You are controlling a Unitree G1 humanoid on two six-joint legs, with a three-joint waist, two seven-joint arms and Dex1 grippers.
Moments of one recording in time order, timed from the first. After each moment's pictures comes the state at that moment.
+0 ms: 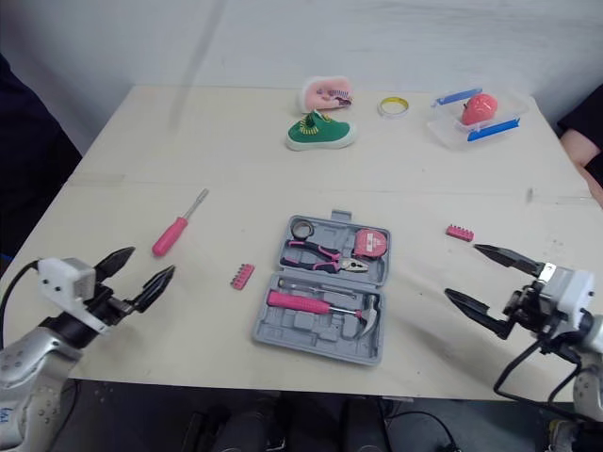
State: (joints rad) left arm 0.18 0.47 0.37 -0.44 -0.50 0.32 -0.47; right arm 0.02 -0.73 -0.40 0.10 0.61 -0.28 1.30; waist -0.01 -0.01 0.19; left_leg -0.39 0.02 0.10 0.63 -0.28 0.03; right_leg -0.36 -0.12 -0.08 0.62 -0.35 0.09
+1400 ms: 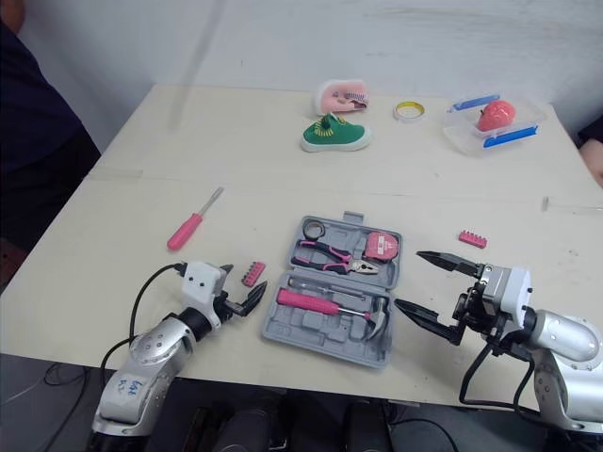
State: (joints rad) left arm 0.02 0.27 -0.05 -0.35 -0.16 0.46 -0.24; right arm 0.06 -0.68 -0.30 -0.15 0.59 -0.13 1.19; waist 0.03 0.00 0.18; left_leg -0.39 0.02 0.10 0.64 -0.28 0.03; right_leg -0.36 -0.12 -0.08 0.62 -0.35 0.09
